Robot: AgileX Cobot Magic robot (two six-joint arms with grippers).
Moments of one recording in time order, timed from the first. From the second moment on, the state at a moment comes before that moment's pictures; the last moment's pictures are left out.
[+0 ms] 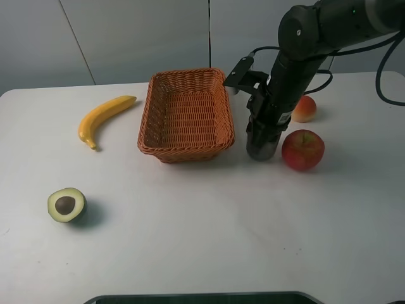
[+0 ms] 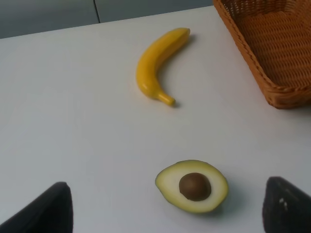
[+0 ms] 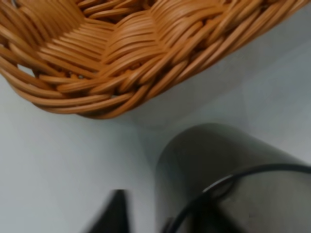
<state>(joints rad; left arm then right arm) -0.07 0.00 -0.51 -0.02 1.09 0.06 0.50 1.91 -1.15 0.09 0.74 -0.62</state>
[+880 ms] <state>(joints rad) -0.07 0.00 -0.51 -0.02 1.09 0.06 0.50 1.91 -1.15 0.08 0.74 -0.64</state>
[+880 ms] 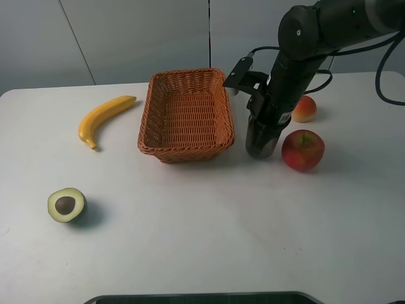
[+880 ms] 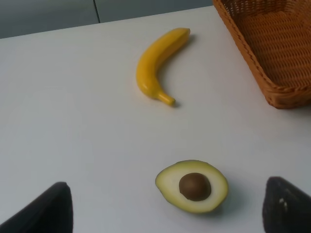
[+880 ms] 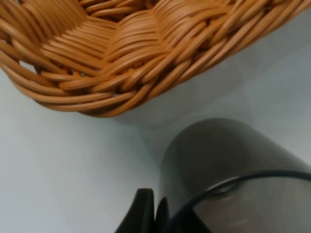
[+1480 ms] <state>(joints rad) -0.07 0.00 -0.51 -0.02 1.09 0.06 0.55 1.69 -1.16 0.02 0.77 -0.53</state>
